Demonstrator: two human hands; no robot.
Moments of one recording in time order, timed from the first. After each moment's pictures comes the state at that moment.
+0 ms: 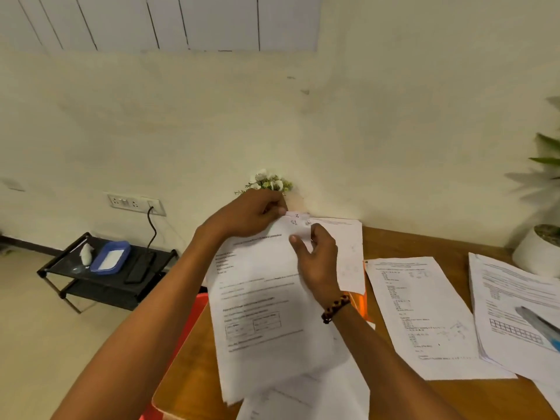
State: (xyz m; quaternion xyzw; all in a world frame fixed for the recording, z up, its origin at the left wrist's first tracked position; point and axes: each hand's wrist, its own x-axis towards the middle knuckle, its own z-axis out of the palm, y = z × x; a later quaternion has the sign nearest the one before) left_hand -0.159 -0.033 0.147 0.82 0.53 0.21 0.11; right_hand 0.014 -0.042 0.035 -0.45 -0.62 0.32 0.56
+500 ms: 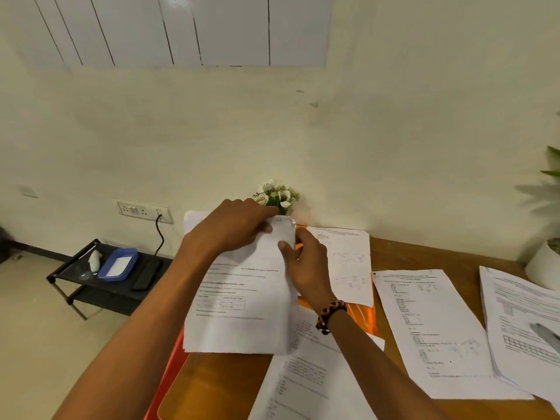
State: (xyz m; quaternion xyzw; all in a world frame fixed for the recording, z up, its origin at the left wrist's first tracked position) left_hand -0.184 -0.056 0.159 0.82 0.56 0.06 -0.13; right_hand -0.014 -0.039 0.046 -0.45 -0.69 0.29 0.49
